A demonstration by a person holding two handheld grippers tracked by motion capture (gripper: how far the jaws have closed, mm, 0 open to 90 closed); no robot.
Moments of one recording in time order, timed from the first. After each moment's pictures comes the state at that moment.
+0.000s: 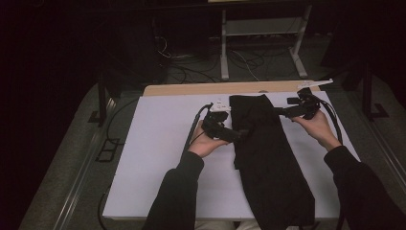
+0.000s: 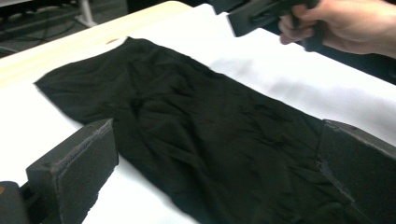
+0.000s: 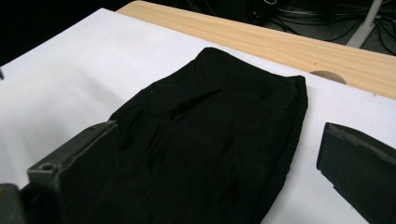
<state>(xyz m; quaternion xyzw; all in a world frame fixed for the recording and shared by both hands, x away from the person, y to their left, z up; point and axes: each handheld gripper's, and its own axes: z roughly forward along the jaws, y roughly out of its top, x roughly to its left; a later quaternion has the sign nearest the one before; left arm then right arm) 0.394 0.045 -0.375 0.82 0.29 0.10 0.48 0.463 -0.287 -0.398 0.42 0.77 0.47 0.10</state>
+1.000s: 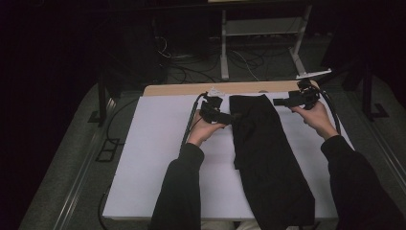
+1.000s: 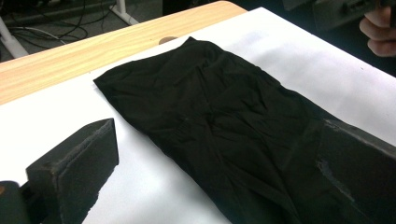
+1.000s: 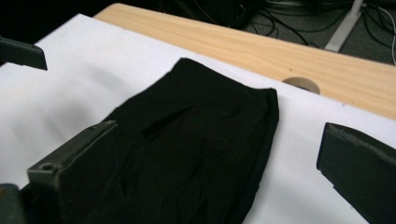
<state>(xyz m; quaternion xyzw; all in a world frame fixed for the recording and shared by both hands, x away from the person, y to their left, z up) 0.458 0.049 -0.396 0.80 0.35 0.11 0.47 0.494 -0.293 -0.391 0.46 0.76 0.45 0.10</state>
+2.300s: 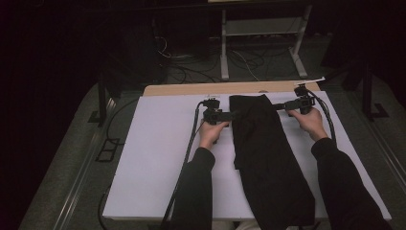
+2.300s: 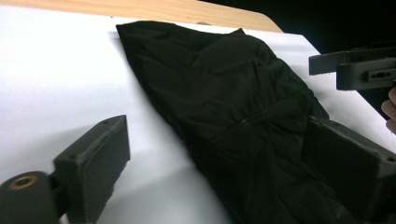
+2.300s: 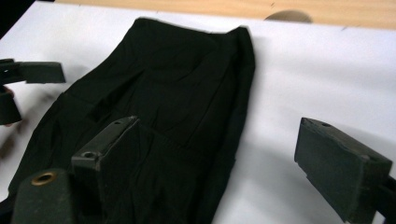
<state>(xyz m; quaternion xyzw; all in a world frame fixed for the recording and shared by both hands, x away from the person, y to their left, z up) 0.494 0.043 -0.459 0.72 0.48 0.04 0.50 0.517 -0.301 -0.440 0.53 0.74 0.42 0.03</state>
